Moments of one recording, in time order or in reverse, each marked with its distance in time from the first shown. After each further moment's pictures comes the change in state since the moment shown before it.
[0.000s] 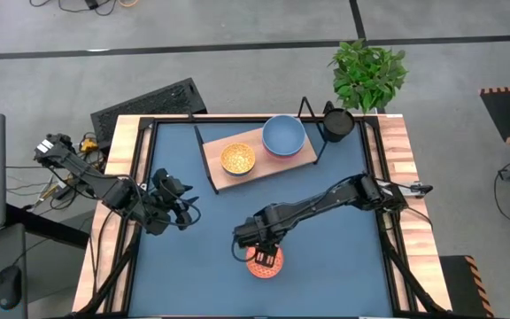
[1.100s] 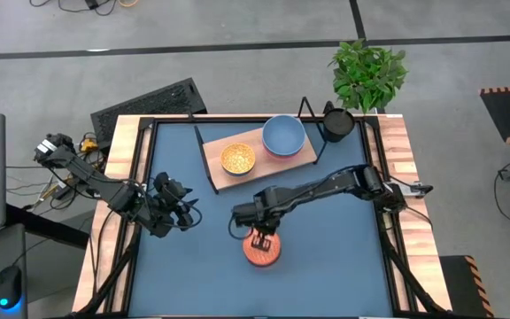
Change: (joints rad) left arm 0.000 0.000 -0.114 0.068 0.001 -0.047; right arm -0.115 -0.049 -0.089 0.094 -0.042 -0.057
